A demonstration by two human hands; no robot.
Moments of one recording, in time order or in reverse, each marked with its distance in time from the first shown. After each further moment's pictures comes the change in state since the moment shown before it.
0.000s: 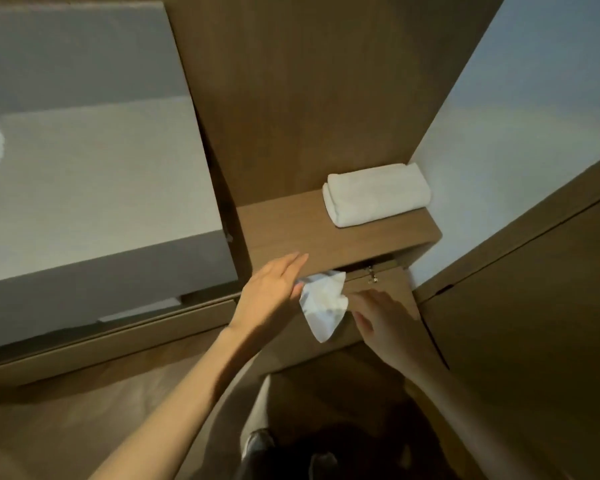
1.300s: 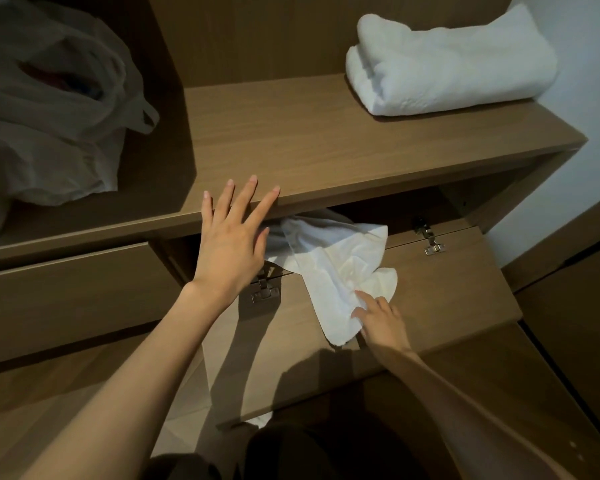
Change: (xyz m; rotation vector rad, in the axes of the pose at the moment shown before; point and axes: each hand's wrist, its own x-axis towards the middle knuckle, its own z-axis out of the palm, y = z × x) left_hand 0.102 -0.241 0.425 0.311 0.373 0.004; right_hand 0.140 0.245 0.532 -0.257 -0.022 0.036
